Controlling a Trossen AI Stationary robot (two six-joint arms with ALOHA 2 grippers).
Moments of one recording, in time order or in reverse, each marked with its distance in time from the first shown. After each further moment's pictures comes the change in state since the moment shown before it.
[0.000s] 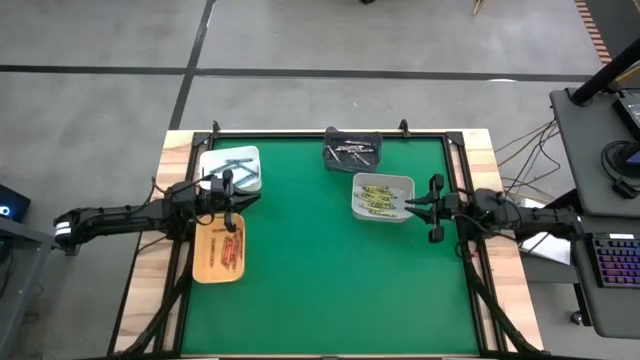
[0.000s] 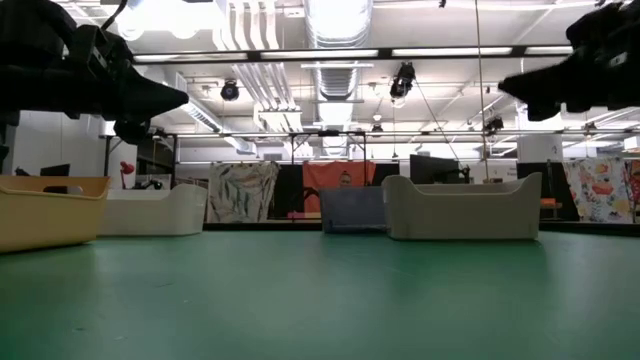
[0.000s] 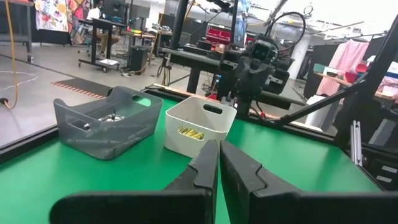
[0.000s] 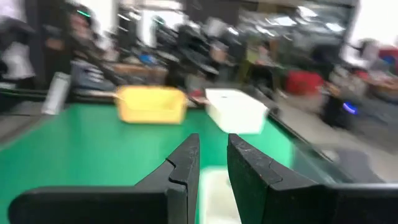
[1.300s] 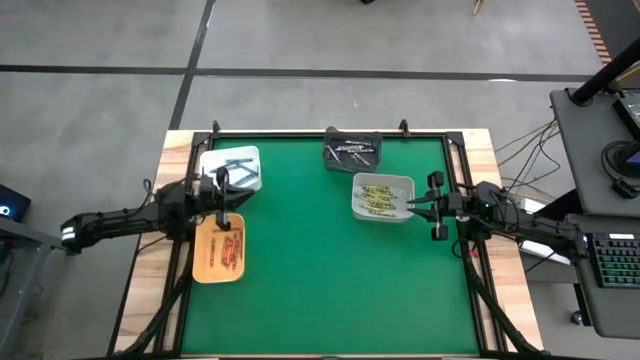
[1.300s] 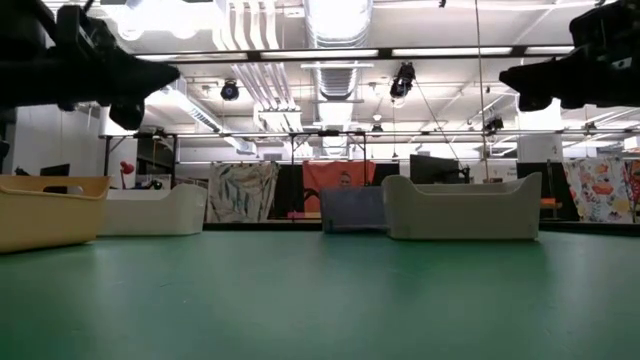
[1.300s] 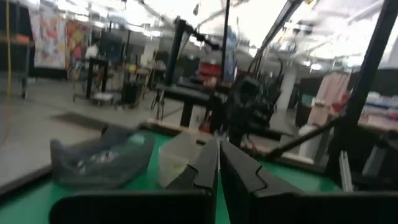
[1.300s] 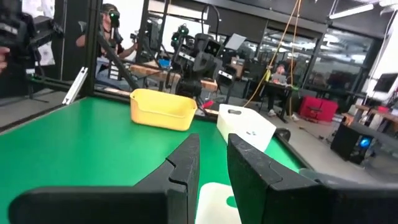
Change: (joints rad) left arm 0.000 -0.144 -0.023 0.045 0.000 0.001; right arm -0.217 0.034 0.002 0.059 -0.313 -0.103
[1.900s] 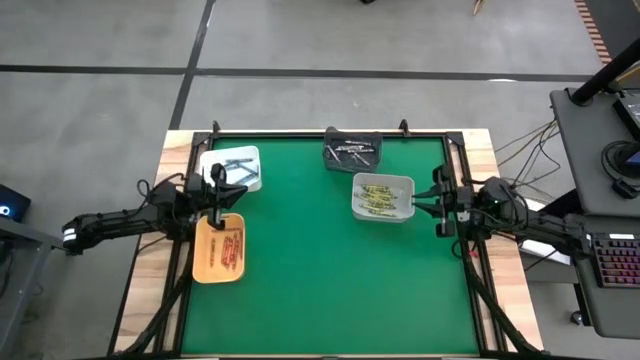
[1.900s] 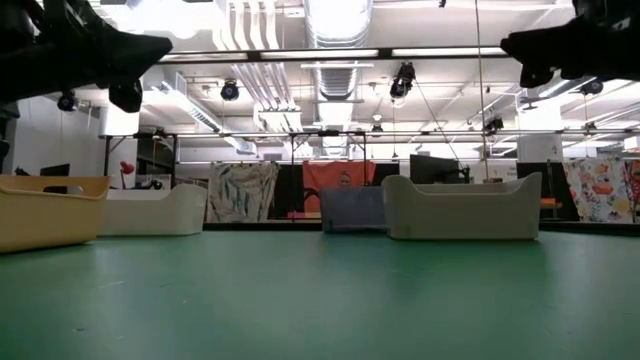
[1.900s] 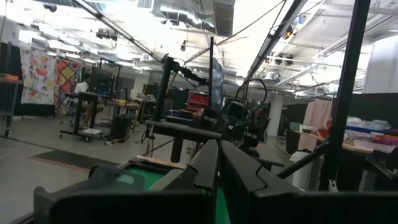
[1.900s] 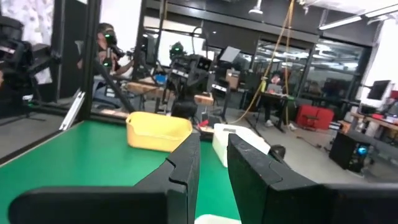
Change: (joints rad) left arm 0.003 -0.029 0.000 0.123 0.030 0.019; right arm 0.000 0.064 0.117 0.008 0.011 0.049
